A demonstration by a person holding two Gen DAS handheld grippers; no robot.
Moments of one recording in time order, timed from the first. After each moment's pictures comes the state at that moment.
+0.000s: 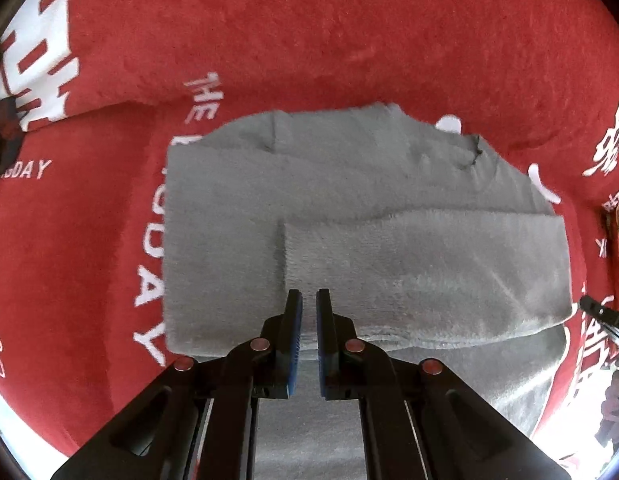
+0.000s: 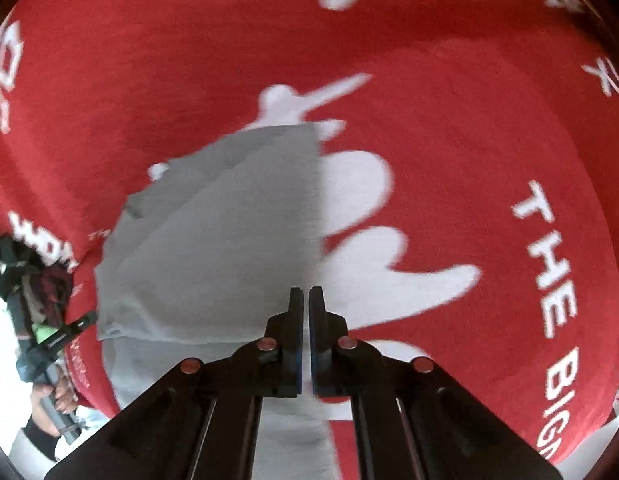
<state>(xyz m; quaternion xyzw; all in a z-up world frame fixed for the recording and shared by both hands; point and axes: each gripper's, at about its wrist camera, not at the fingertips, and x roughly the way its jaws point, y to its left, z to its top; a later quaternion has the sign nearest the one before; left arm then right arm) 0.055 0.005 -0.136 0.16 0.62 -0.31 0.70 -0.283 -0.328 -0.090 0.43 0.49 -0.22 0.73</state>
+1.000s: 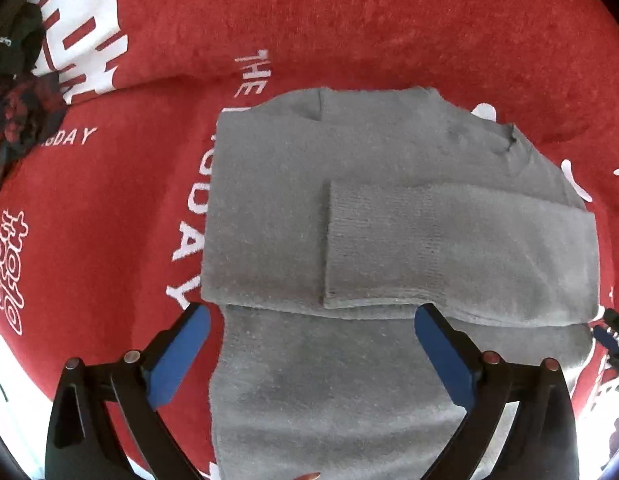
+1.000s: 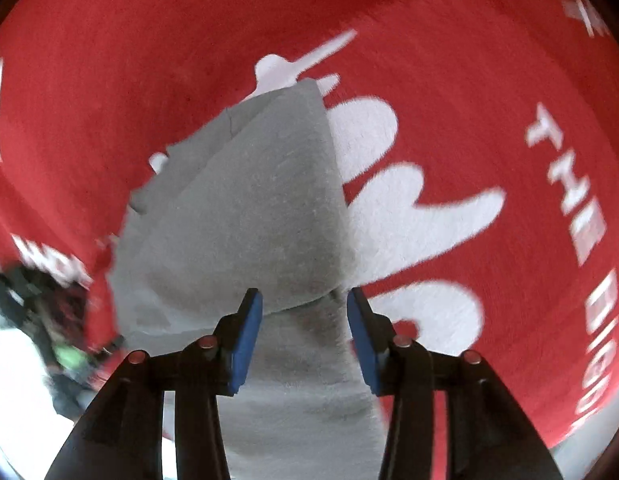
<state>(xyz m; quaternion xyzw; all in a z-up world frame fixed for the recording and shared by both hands) 0.032 0.037 -0.131 0.17 0.62 -0.24 0.73 -0.302 -0.310 -0.115 0.57 0.45 -0.24 0.65</state>
